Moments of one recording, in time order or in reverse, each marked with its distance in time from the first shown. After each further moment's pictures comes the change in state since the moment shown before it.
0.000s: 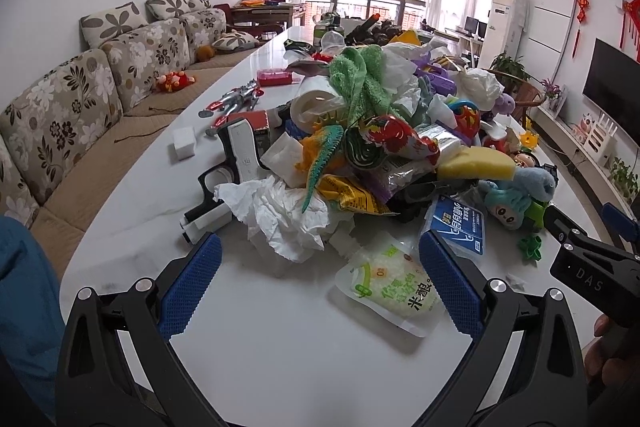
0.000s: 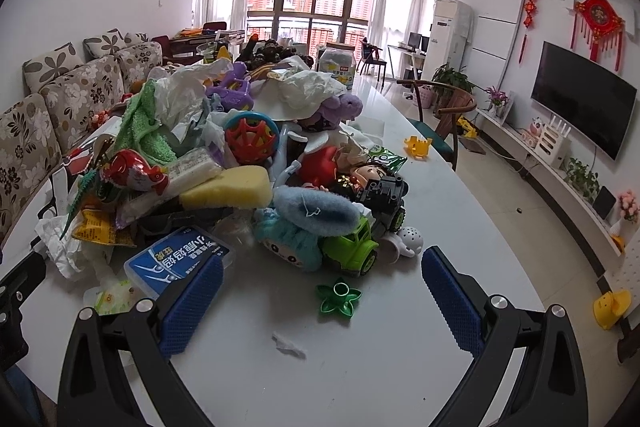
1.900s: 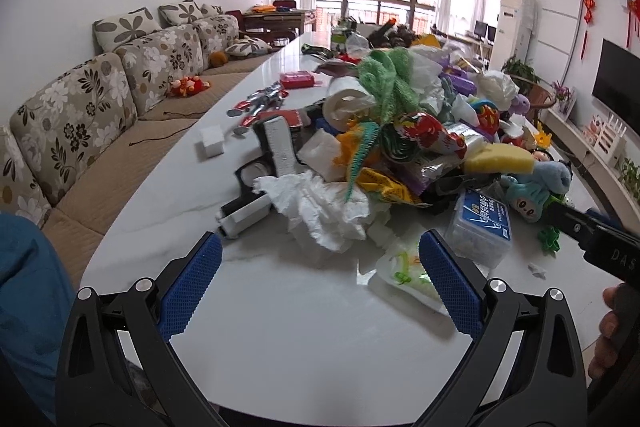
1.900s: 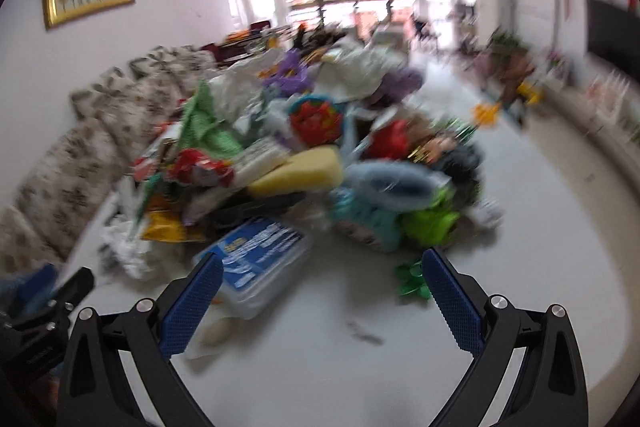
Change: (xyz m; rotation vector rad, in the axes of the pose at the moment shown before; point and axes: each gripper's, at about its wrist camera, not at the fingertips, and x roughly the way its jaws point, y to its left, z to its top) left arm -0.011 0.030 -0.016 -0.010 -0.040 0.042; right arm 0.023 0.002 -0.009 0.123 0.113 0.379
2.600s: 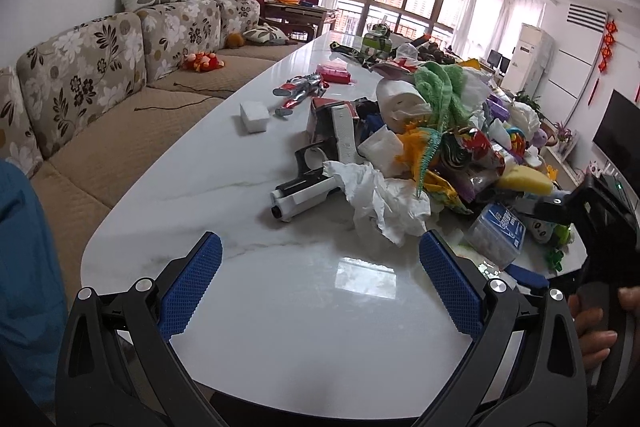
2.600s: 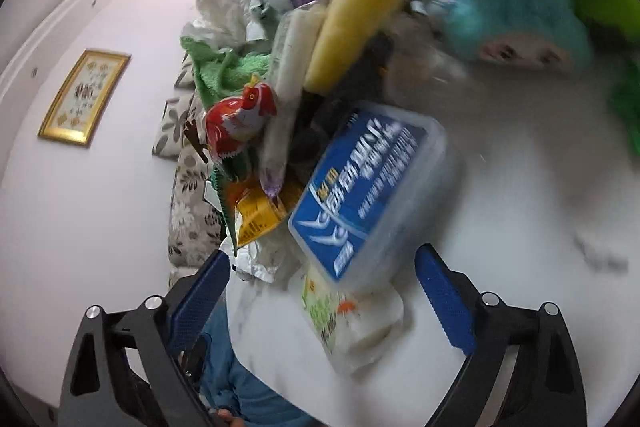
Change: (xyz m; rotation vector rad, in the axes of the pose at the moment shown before) left arm 0.002 0.064 -0.013 -0.155 0.002 -0.041; right arm 0.085 0.003 -0.012 0.583 0.360 0.498
